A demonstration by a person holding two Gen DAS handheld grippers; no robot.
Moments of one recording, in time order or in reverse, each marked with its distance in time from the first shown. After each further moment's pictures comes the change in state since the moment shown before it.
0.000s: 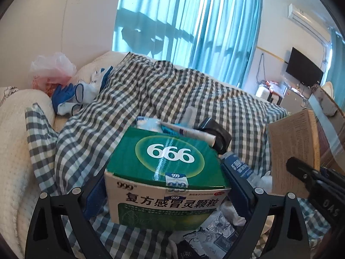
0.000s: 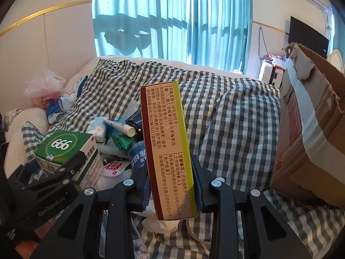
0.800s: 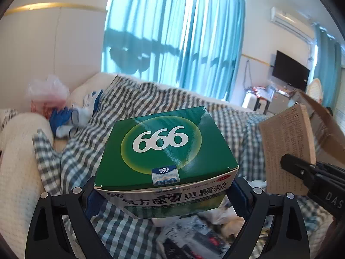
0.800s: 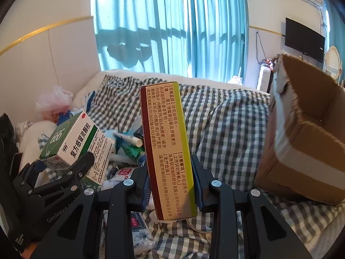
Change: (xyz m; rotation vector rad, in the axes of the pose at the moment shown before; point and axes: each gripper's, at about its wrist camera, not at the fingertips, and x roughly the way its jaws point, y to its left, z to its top) left arm -0.056 -0.024 0.013 0.080 -0.112 -0.067; right arm -0.057 -0.010 0.011 0.041 -0.061 0.036
